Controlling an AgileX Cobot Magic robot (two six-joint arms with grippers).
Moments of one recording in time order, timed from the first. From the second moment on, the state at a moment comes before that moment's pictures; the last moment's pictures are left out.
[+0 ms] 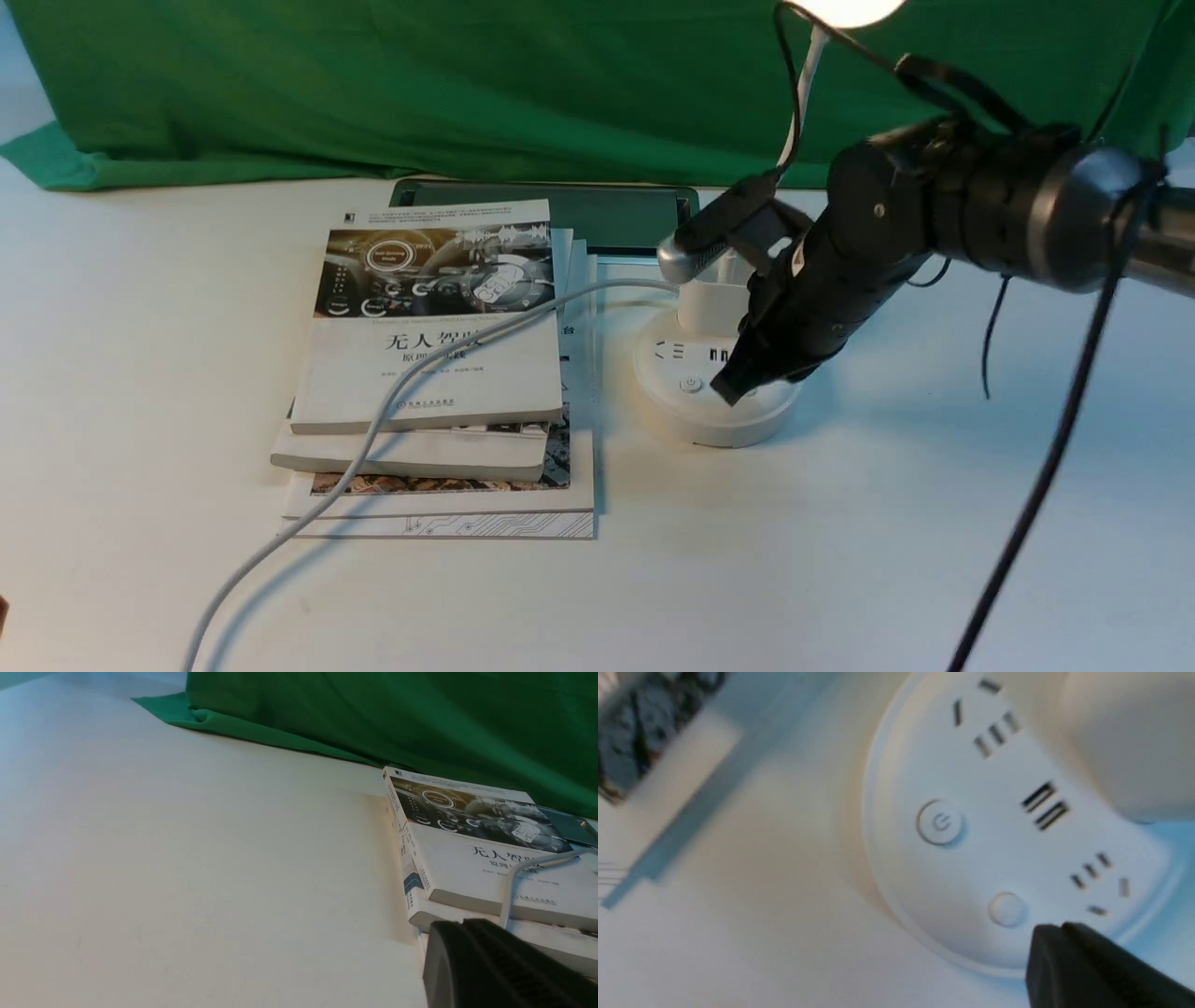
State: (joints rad) right arm 0.51 1.93 -1.49 0.02 0.74 -0.30; left arm 0.03 0.00 0.01 -0.01 0.21 -0.21
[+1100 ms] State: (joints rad) right arm 0.52 0.25 -0.31 0.01 0.15 -0.07; left arm 0.03 0.00 0.01 0.00 0.21 -0.16
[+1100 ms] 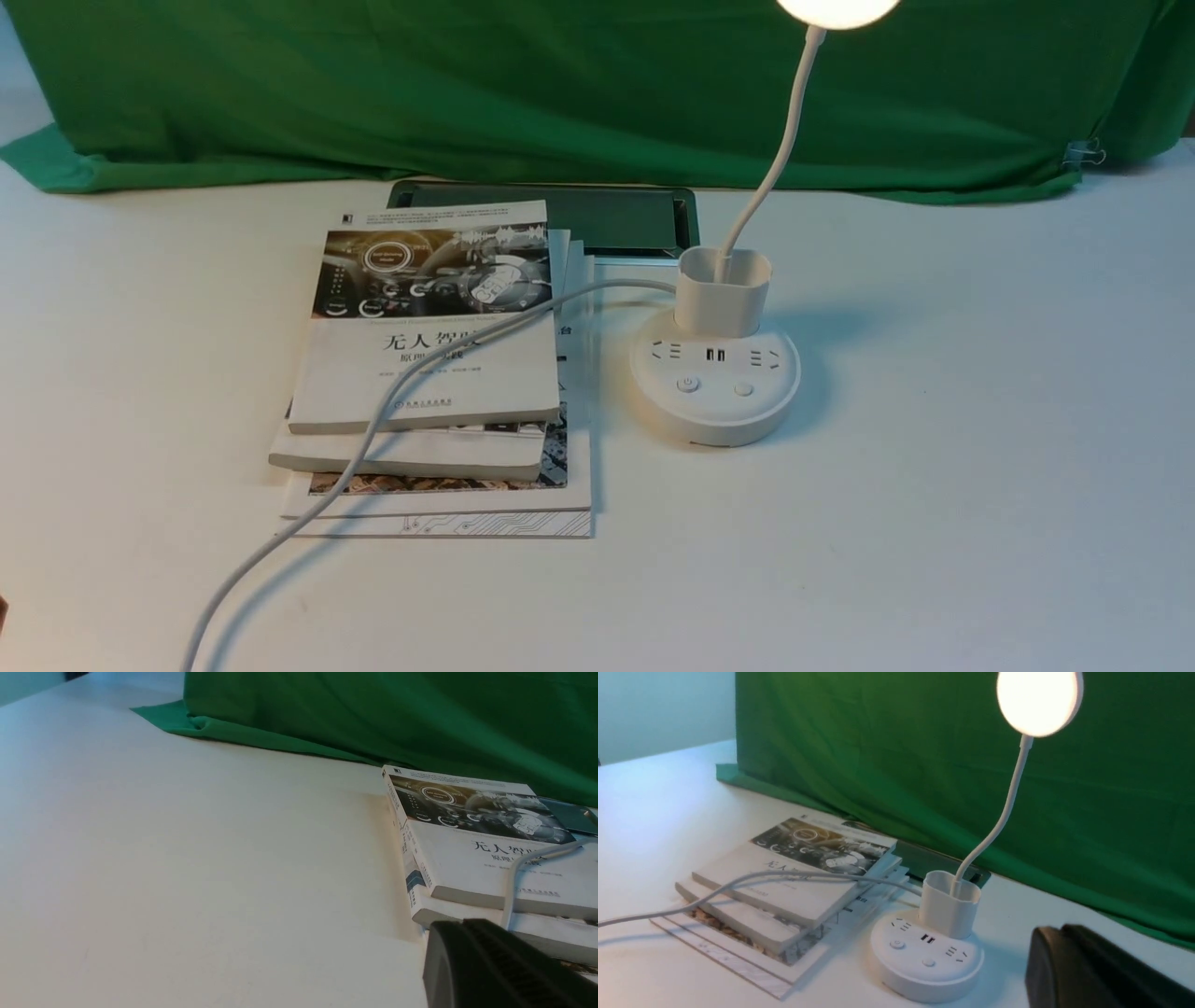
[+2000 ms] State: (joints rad) right arm -0.01 0.00 0.01 -0.09 0.21 0.15; left arm 0.03 0.00 0.01 -0.01 0.21 -0.15
